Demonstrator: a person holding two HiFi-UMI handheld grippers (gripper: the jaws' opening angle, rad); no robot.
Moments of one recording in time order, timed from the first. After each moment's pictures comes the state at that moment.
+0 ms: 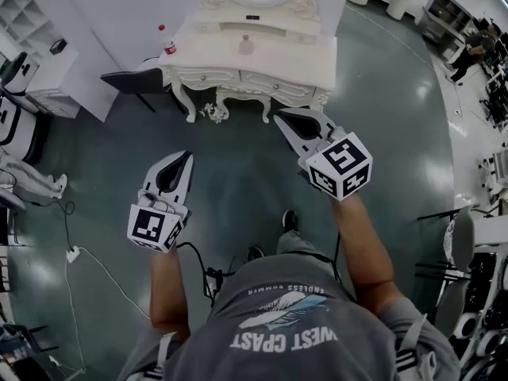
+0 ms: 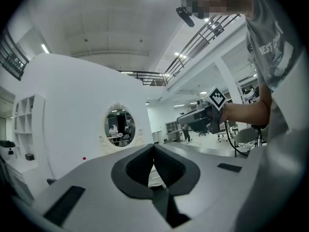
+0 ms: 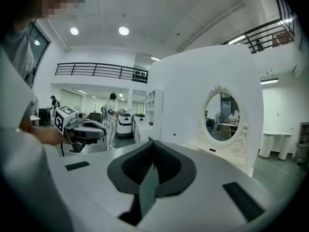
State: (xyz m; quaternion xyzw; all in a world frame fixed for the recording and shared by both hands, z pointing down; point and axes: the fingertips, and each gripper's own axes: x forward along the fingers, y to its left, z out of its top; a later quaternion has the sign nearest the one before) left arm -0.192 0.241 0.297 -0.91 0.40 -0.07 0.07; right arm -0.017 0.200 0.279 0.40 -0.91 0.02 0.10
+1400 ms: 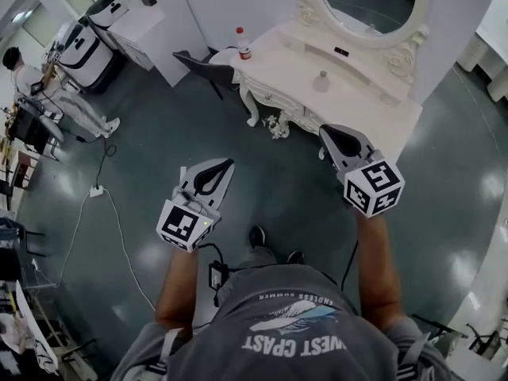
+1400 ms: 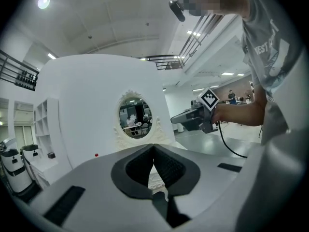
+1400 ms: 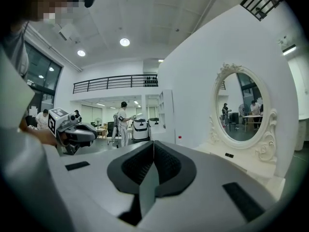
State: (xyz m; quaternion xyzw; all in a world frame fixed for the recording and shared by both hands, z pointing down) left arm -0.125 0.095 0.309 -0.85 0.51 -0.14 0.06; right arm 0.029 -0.020 0.310 0.27 -0.96 0.06 0.06
